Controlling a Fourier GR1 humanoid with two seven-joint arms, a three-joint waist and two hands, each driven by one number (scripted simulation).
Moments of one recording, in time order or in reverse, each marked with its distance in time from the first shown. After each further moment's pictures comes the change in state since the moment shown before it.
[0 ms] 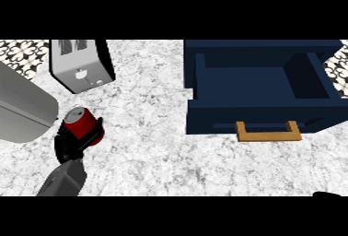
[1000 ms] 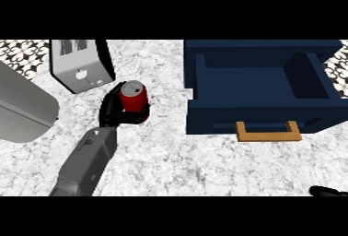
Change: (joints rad) left arm -0.255 -0.085 -0.223 0.009 -0.152 -0.226 0.132; right arm -0.011 0.002 0.003 0.004 0.055 -0.015 -0.010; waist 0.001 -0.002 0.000
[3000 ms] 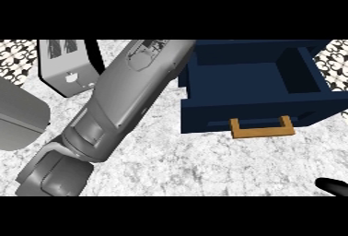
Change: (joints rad) left arm -0.818 -0.070 -0.249 -0.080 0.060 0.396 0.730; right arm -0.095 -0.035 -0.014 -0.015 -0.004 -0.020 0.072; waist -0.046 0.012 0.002
